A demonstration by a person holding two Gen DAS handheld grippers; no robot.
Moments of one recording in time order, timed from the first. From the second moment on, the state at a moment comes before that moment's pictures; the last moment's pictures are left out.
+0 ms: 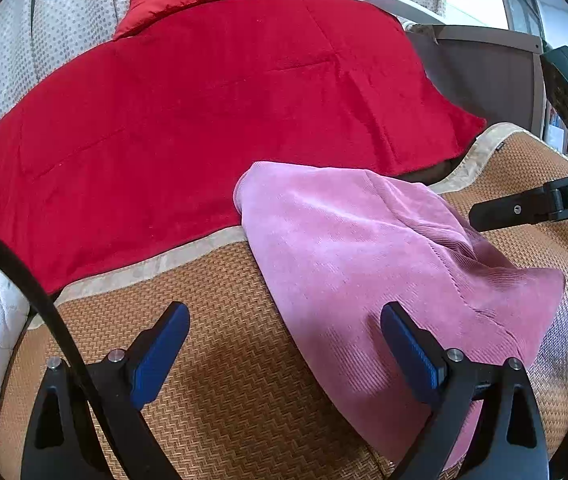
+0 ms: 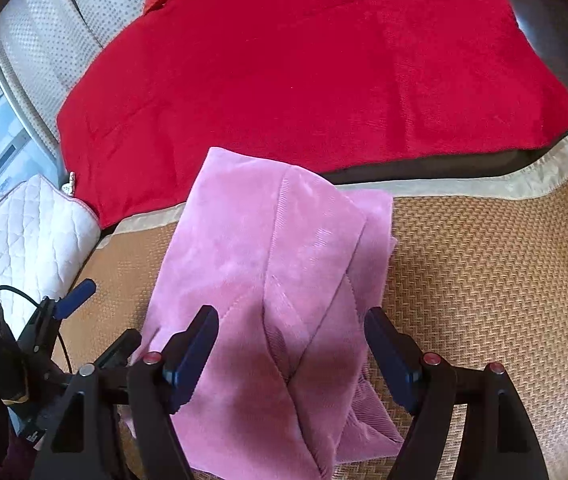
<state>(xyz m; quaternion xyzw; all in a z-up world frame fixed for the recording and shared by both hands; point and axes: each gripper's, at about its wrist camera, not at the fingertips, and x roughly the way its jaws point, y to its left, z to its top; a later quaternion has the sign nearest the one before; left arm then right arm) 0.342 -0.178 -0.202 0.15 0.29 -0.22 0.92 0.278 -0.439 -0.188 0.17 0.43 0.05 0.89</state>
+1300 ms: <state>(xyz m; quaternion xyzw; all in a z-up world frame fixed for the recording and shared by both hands) 0.362 -0.167 -0.207 0.08 0.34 -0.26 0.90 0.267 -0.438 -0.178 0.08 0.37 -0.05 0.92</state>
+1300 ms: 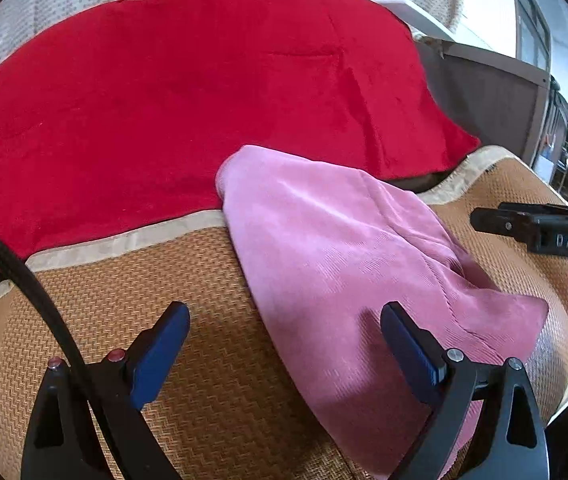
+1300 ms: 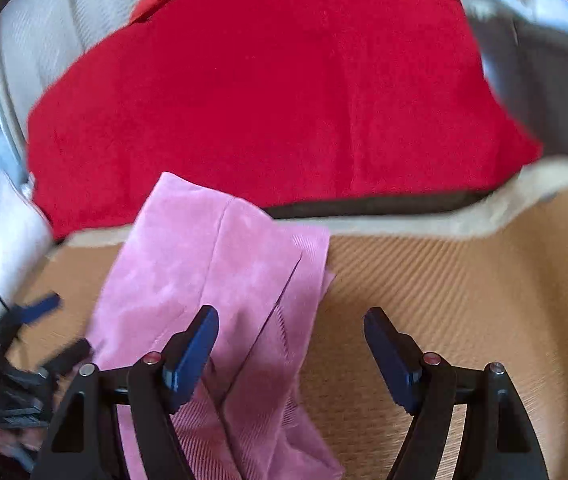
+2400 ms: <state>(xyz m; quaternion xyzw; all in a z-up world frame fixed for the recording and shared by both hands) 0.403 -0.158 -0.224 -0.04 0.45 -0.36 0.82 0.288 -0.493 -0.224 0.30 0.43 0.08 0.85</state>
